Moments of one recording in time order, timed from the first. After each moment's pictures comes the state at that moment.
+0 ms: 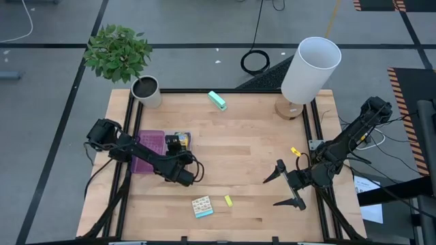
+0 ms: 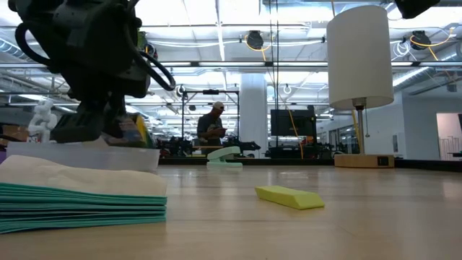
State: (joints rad) left arm -0.38 1.76 0.98 -1.09 -0.86 -0.50; right arm 0.77 0.96 0.51 0.17 0.36 0.27
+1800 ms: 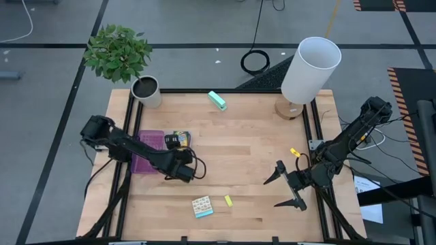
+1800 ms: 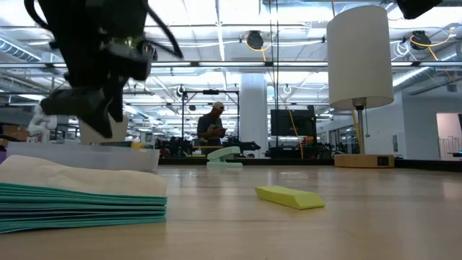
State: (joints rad) left arm -0.34 1.67 1.03 -1.10 -0.63 -0.45; right arm 0.77 0.96 0.51 0.16 0.34 0.27
